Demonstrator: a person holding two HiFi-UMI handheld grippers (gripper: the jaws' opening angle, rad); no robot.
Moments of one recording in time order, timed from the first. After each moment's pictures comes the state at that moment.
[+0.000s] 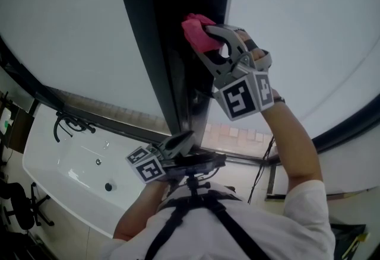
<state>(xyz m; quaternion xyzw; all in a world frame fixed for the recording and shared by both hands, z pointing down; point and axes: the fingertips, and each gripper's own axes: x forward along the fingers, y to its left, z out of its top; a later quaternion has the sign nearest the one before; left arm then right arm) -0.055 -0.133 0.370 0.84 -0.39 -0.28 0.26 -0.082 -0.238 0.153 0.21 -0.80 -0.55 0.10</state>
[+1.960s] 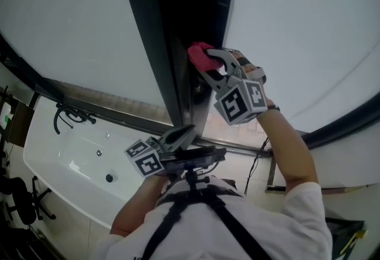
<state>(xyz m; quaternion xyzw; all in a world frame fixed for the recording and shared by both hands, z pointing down) -0.054 -0.121 0.373 0.84 -0.38 -0.26 0.28 -0.078 -0.240 0.266 0.16 -0.85 -0.46 0.21</state>
